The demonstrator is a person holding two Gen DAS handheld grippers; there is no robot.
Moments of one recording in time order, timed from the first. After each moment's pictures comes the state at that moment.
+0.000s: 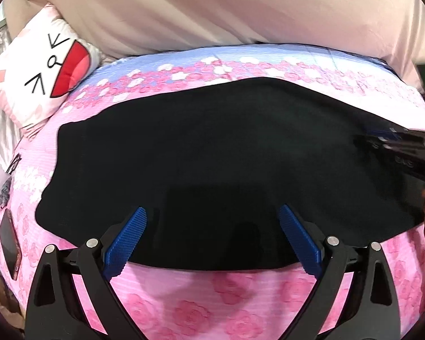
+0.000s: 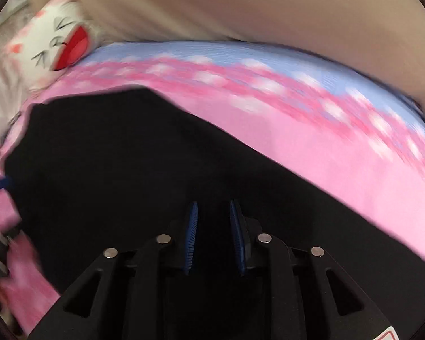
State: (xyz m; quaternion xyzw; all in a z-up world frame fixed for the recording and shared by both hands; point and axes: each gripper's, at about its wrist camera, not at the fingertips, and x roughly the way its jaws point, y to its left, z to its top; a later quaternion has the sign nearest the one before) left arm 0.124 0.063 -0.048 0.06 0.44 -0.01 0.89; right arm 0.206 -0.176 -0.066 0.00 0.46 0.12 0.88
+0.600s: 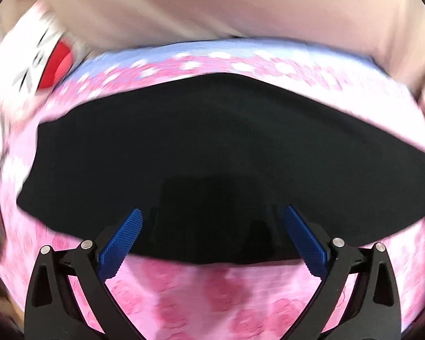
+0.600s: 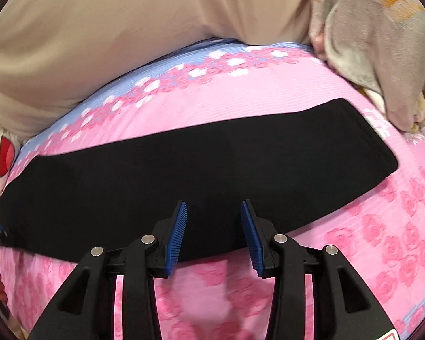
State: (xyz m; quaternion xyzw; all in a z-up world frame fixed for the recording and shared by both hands) left arm 0.114 0.040 -0.045 0.00 0.46 -0.01 0.89; right arm 0.041 -0.391 -0.059 0.16 0.41 -0.11 0.89
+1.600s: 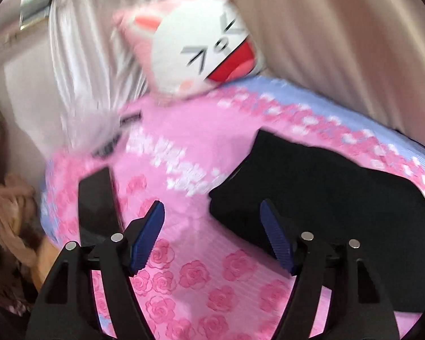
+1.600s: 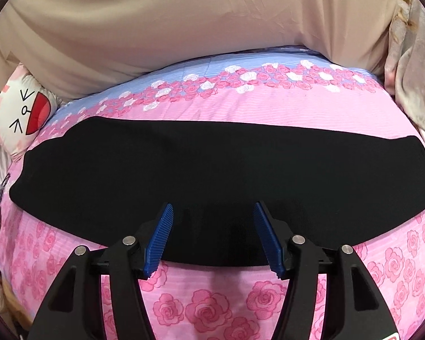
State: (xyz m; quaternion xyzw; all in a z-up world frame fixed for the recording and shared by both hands) left arm 0.082 0.244 0.008 -0.05 0.36 0.25 0.90; right arm 0.063 -0.268 -0.047 0.10 0.41 -0.01 0.91
